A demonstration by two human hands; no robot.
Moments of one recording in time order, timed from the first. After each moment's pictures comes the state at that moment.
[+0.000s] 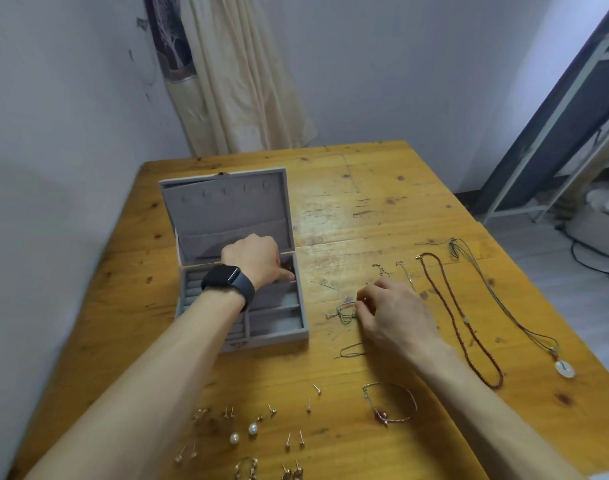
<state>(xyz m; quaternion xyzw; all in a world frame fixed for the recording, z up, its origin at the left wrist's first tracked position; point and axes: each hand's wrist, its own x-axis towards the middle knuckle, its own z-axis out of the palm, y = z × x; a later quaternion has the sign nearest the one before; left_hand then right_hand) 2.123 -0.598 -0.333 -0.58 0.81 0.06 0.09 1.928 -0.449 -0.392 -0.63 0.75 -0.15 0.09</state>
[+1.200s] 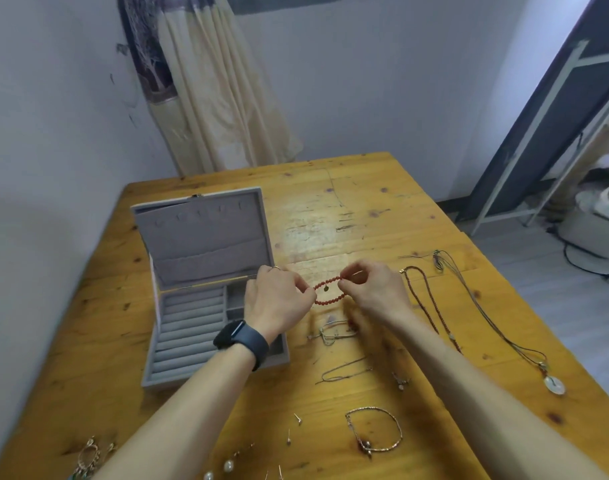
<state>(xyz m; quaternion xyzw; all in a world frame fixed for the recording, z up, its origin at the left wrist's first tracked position) 2.069 -0.554 -0.361 -0.57 0.80 0.14 -0.09 1.898 -0.504 -0.384 -0.50 0.76 -0.34 0.24</state>
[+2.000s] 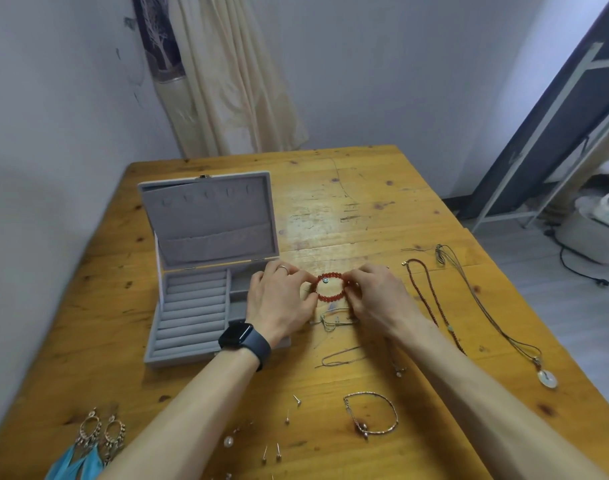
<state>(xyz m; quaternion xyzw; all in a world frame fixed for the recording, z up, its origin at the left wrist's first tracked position) 2.084 -0.540 -0.392 -0.52 0.84 0.09 -0.12 1.899 -0.487 -0.398 -0.66 0.72 -0.18 0.12</state>
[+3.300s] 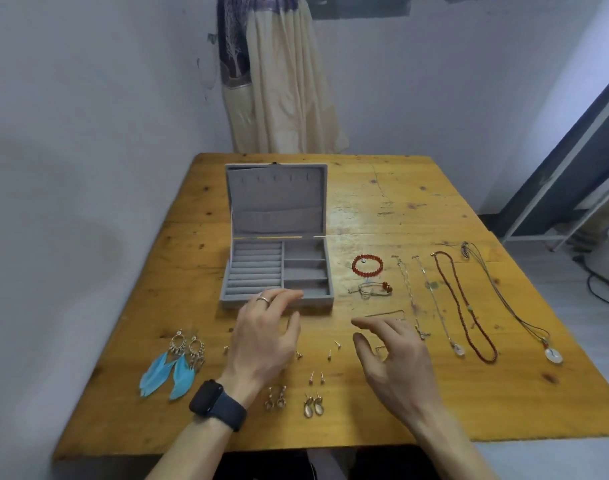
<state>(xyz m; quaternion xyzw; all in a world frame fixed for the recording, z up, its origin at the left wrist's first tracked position) 2.204 -0.417 -0.377 -0.51 0.78 0.16 -0.31 2.000 -0.334 -0.379 -0.62 0.68 -0.37 0.14</state>
